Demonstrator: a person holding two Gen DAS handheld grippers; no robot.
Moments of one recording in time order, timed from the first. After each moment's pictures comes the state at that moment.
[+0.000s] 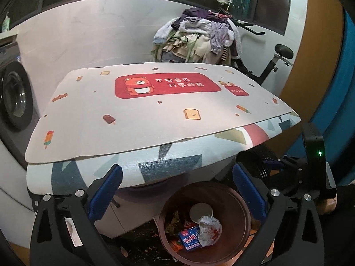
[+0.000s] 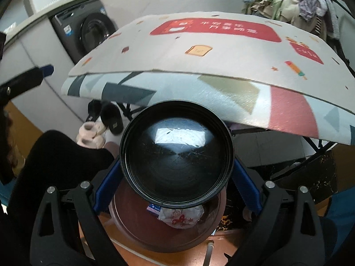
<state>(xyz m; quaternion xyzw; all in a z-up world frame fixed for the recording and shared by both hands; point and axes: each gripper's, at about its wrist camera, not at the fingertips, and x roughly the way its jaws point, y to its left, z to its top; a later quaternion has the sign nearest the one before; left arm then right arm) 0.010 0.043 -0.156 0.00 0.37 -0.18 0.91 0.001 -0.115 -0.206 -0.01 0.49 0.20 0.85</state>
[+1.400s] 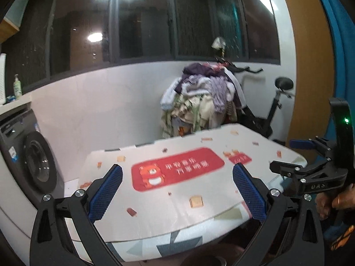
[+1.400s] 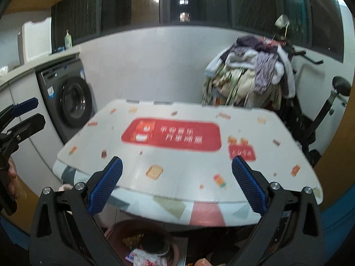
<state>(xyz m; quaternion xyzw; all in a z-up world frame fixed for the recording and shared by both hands) 0.011 -0.006 0.012 0.06 0.18 -0.13 0.97 0.024 -0.176 0.021 -0.02 0.29 0.09 0.95</state>
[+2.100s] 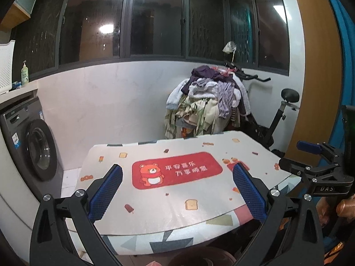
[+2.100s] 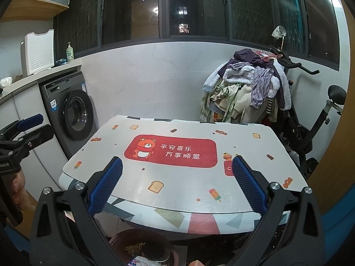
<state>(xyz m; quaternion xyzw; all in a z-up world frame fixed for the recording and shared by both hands) 0.010 -0.001 0.033 0.02 0.21 -0.12 0.97 0.011 -0.177 0.056 -0.01 0.27 0.09 0.96</state>
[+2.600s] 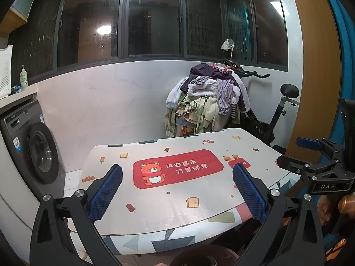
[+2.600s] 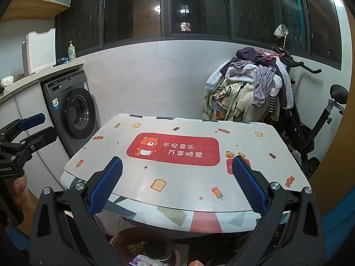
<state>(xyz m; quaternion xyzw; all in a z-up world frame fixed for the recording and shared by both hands) 0.009 -0.004 0.031 0.04 0.21 -0.12 0.97 0.012 -0.173 0.051 -0.01 0.27 0.10 0.96</state>
